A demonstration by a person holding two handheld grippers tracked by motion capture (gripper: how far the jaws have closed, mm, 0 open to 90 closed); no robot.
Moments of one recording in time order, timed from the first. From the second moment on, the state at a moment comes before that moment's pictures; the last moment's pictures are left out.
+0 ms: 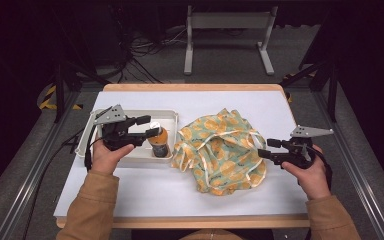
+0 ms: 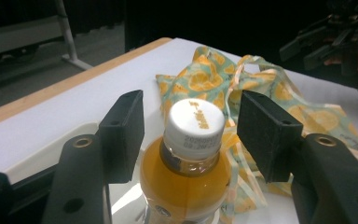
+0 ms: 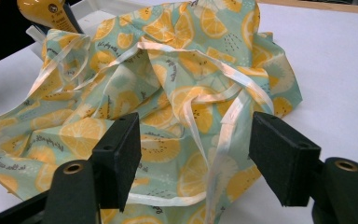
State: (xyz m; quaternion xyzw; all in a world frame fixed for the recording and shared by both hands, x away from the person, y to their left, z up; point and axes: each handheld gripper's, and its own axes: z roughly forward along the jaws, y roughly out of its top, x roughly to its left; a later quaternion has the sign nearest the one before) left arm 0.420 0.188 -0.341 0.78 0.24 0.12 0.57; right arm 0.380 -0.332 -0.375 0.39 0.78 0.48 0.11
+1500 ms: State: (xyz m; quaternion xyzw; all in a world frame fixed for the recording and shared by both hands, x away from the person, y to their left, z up) left arm 0.339 0.289 -0.399 0.76 0.38 0.16 0.51; right arm 0.367 -0.357 -0.370 0.35 0.78 0.49 0.18
